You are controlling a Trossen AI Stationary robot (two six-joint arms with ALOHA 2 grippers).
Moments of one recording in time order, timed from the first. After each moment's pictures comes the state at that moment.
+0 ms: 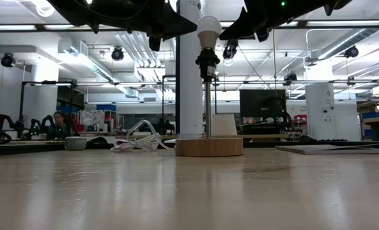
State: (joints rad) left arm 0.13 1.39 0.84 0.50 -0.08 -0.01; right arm 0.02 1.19 0.77 0.22 0.41 -0.19
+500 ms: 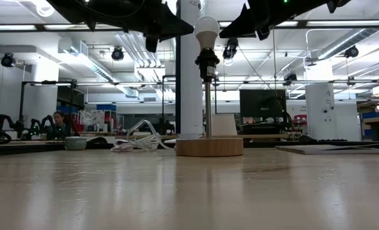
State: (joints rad) left arm 0.12 1.35 0.84 0.43 -0.09 -0.05; right arm 0.05 1.19 0.77 0.21 0.44 -0.18
